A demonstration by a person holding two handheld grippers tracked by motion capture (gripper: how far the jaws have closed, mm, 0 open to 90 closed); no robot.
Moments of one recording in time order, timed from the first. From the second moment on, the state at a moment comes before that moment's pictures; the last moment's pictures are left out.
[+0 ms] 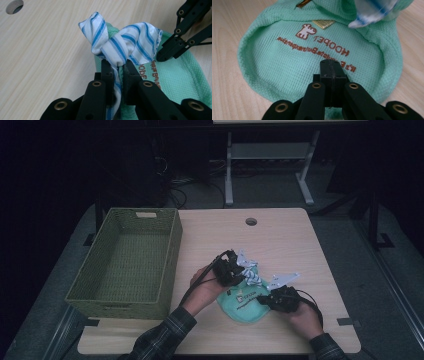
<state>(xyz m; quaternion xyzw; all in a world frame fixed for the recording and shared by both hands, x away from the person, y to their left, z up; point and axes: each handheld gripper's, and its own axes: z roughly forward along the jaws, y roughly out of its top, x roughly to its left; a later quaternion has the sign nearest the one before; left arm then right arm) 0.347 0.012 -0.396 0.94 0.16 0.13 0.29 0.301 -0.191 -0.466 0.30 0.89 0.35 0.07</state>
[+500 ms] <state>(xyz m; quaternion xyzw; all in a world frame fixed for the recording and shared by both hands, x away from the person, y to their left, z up) 0.331 -0.001 -0.407 0.95 0.13 0.11 0.28 0.288 -0.225 -0.453 0.32 0.87 0.37 0.08</state>
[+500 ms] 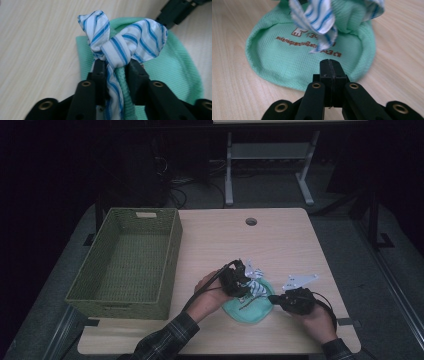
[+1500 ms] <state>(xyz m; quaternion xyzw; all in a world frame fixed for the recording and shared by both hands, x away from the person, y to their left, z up) 0.349 0.025 -0.416 0.92 0.18 0.00 0.35 0.282 -0.207 -0.447 0.28 0.87 0.39 0.07</state>
